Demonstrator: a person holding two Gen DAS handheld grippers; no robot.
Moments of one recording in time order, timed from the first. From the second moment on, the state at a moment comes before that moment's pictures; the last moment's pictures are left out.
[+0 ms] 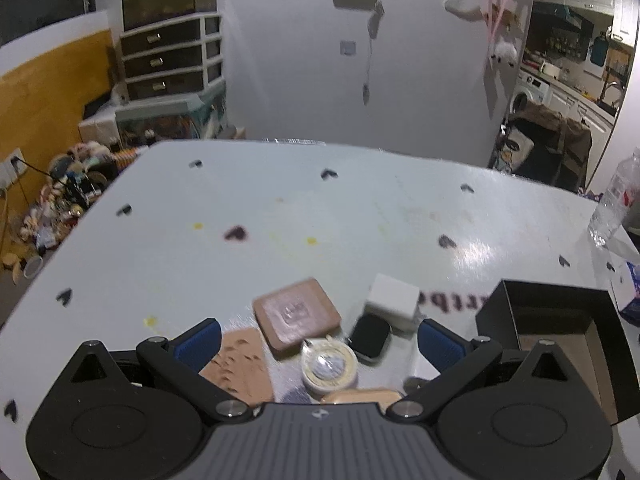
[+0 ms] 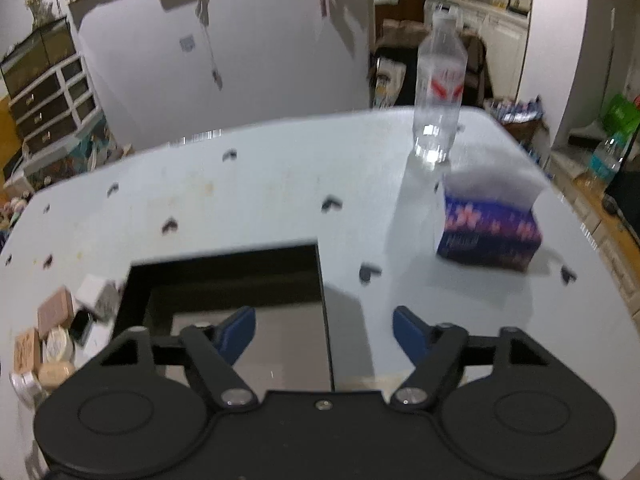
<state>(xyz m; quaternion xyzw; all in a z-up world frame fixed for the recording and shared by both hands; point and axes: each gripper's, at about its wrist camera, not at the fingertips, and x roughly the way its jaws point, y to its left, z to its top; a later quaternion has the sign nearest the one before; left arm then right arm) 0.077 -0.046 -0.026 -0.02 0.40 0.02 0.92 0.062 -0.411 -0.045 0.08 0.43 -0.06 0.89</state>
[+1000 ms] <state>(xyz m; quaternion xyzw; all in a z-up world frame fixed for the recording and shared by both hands) 0.101 -0.072 -0.107 -0.02 0.51 0.01 0.86 0.058 -0.418 -0.089 0.09 0.49 -0.02 0.86</state>
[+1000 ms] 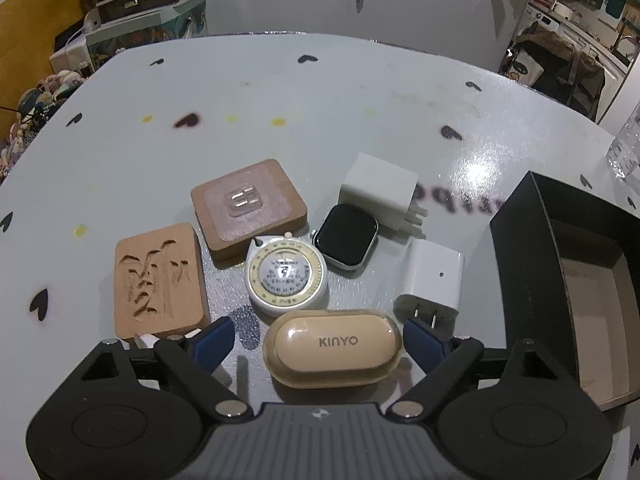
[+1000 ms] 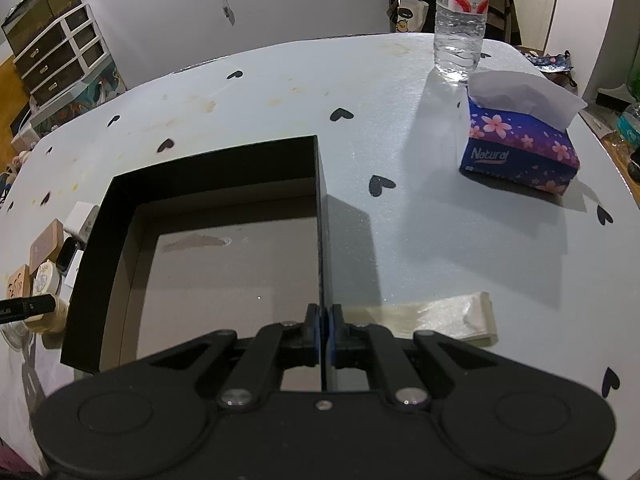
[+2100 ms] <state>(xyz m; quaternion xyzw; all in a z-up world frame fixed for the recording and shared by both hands) 0.148 -0.228 -0.035 -0.08 0.49 -0.15 0.86 0.062 -0.416 -0.089 0.06 0.50 0.00 0.86</state>
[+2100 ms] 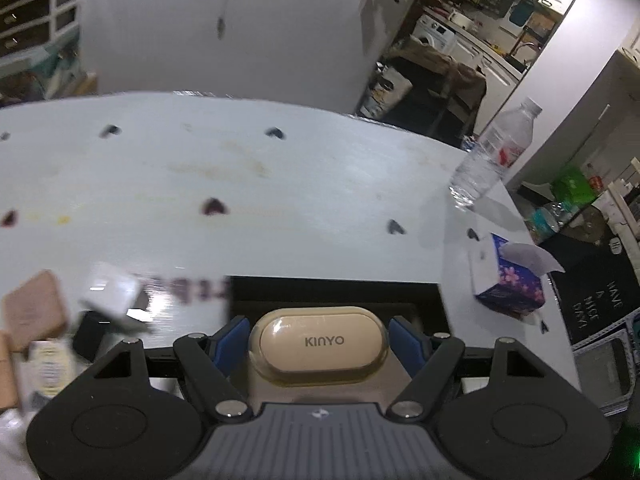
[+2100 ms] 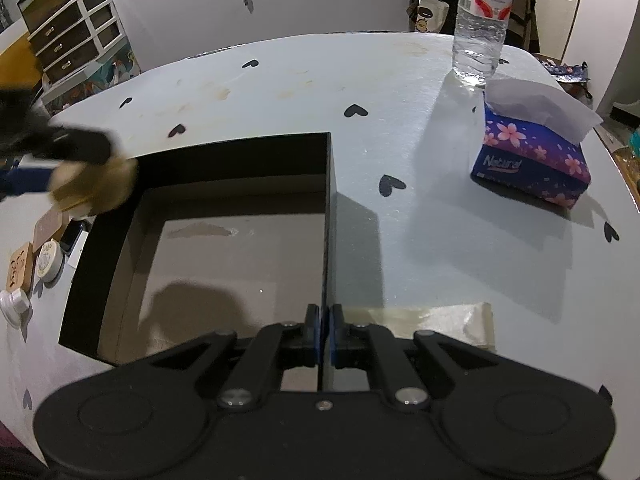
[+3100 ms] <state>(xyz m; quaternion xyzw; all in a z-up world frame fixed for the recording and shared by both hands) 0.200 -0.295 -0.113 -0.11 0.54 -0.18 0.82 0.065 -0.410 -0.088 0.07 0.51 0.01 0.86</state>
